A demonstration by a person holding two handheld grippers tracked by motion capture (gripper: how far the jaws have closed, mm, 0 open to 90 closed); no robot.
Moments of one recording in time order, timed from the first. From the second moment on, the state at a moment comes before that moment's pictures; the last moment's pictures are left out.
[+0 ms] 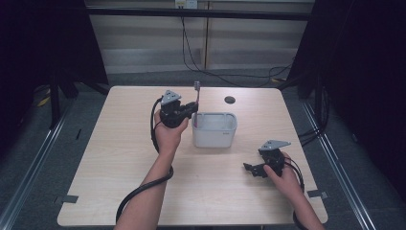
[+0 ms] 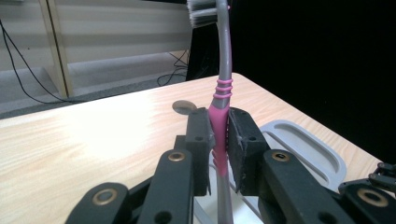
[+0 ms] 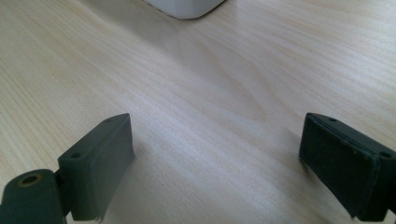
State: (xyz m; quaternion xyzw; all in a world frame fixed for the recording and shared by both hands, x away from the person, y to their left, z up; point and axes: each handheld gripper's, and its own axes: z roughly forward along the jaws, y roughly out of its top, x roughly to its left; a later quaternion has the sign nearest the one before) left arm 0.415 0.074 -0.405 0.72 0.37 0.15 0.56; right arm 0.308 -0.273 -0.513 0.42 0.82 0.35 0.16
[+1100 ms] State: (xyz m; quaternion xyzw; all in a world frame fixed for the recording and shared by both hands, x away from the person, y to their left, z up) left arm 0.397 0.081 -0.423 0.74 0.37 0.14 0.54; right arm 0.308 -0.273 -0.513 0.42 0.82 0.35 0.16
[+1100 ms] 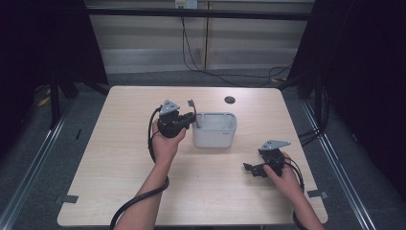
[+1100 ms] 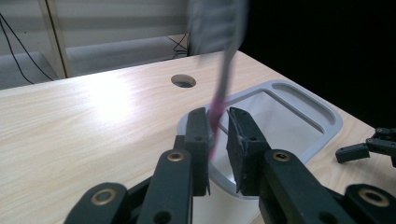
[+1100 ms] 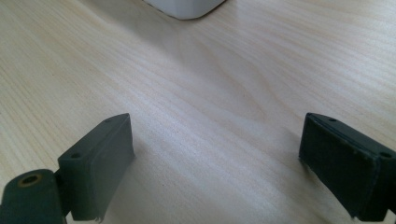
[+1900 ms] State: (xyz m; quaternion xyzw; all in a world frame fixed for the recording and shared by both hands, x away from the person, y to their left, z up) left arm 0.387 0.091 -0.419 0.76 0.36 0.14 0.52; right arm 0.309 -0.273 -0.513 0.42 0.82 0.35 0.16
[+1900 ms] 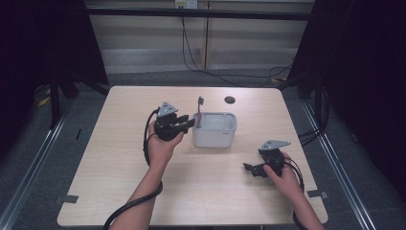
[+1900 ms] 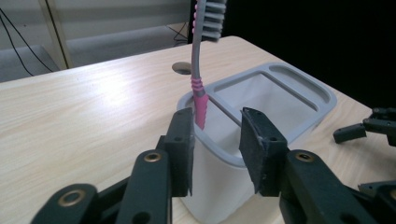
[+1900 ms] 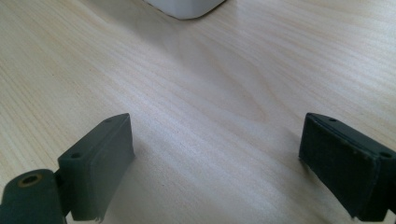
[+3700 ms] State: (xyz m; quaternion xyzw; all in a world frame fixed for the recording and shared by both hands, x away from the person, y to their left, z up) left arm 0.367 0.136 -0.426 0.80 0.36 0.12 0.46; right arm 0.309 -0.273 -0.513 0.42 0.82 0.35 0.16
